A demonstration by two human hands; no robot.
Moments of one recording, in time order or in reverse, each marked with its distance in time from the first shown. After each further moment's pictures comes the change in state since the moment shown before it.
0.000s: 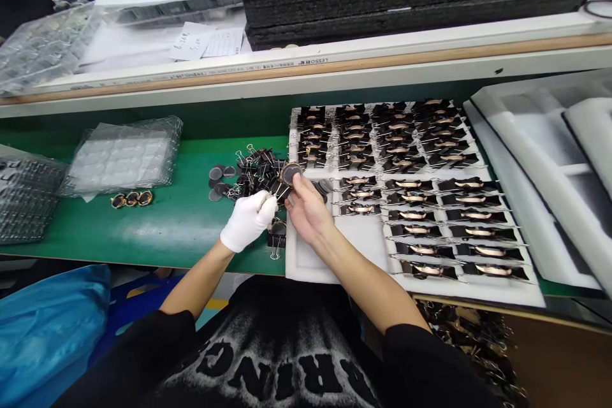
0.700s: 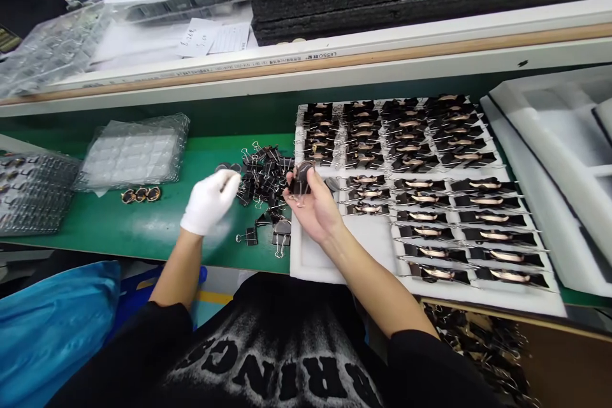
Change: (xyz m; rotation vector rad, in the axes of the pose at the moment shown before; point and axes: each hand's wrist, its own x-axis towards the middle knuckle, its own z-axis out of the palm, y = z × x) left_hand 0.004 -0.045 -0.075 0.456 0.099 -0.119; right_hand -0.009 -0.014 0.007 0.099 -0.128 -0.009
